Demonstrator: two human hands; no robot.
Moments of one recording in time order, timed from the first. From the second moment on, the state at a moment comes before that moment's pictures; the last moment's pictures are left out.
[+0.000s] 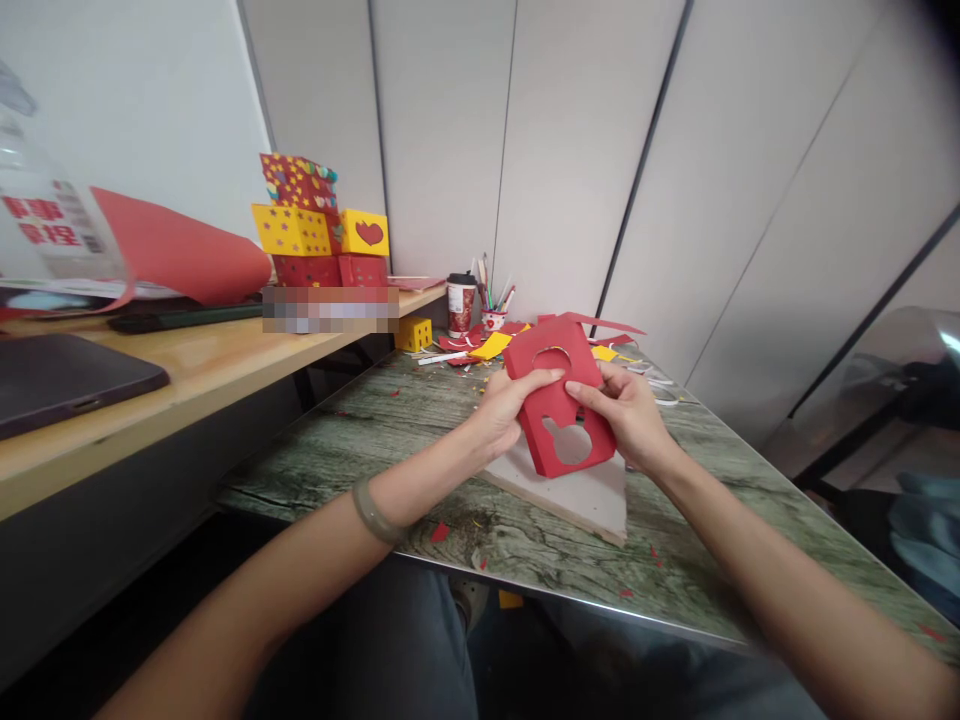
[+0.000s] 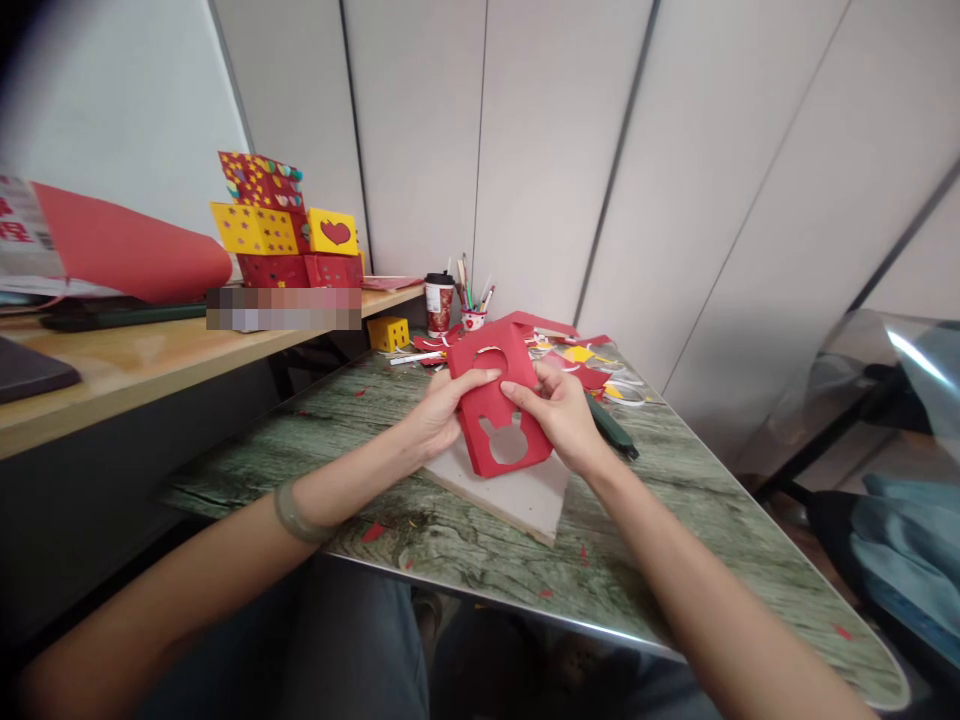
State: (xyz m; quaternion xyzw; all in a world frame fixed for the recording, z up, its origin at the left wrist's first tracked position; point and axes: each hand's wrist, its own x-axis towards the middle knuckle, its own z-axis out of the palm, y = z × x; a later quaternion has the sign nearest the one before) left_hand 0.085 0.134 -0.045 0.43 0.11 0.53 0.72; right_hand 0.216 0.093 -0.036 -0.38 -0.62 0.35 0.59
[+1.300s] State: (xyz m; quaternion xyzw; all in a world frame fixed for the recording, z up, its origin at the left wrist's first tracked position) left_hand 0.069 0.153 -0.036 0.53 0.09 0.50 0.67; right_hand 0.218 0.095 -0.036 -0.40 -0.57 0.33 0.64
